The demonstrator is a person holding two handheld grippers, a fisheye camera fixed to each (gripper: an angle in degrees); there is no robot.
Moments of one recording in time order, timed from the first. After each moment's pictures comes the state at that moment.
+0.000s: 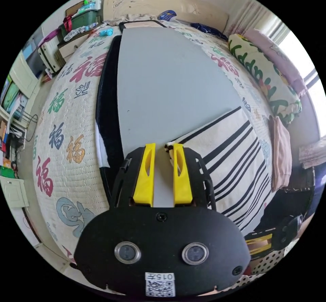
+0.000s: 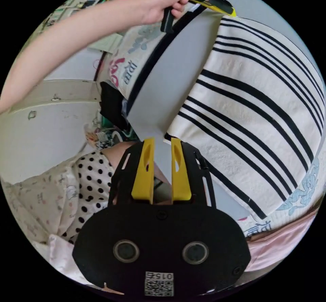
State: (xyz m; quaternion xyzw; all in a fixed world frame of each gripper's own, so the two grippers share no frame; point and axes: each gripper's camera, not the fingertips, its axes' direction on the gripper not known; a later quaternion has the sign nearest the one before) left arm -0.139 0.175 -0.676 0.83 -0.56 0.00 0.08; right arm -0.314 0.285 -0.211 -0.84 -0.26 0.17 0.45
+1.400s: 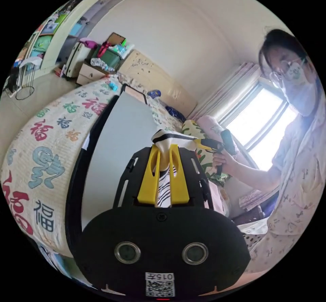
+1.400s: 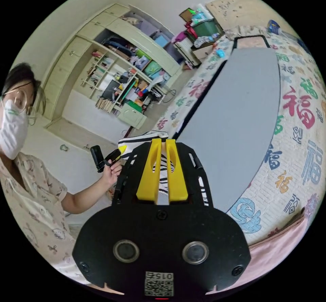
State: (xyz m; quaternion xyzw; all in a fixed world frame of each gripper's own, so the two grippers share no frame) left arm -0.317 0.172 -0.122 0.84 -0.40 0.34 -0.10; right arm -0.087 0.233 -0.201 -0.61 -0.28 0.26 0.70
